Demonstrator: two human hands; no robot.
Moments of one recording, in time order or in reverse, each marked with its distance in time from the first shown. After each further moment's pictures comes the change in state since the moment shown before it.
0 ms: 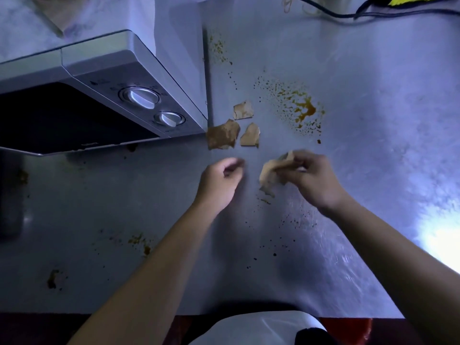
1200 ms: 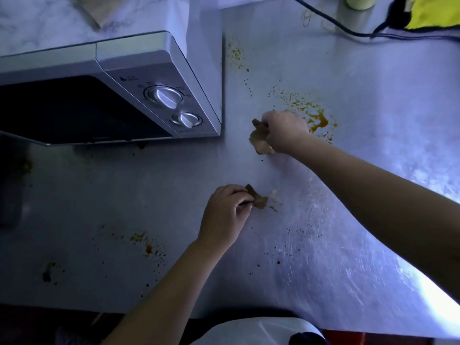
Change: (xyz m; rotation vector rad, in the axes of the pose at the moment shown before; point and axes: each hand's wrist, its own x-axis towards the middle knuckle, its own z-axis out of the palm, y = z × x) left_hand -0.045 -0.032 -0.001 0.428 0.110 0.471; right_hand 0.131 -0.049 0.043 -1.164 -0.079 -0.117
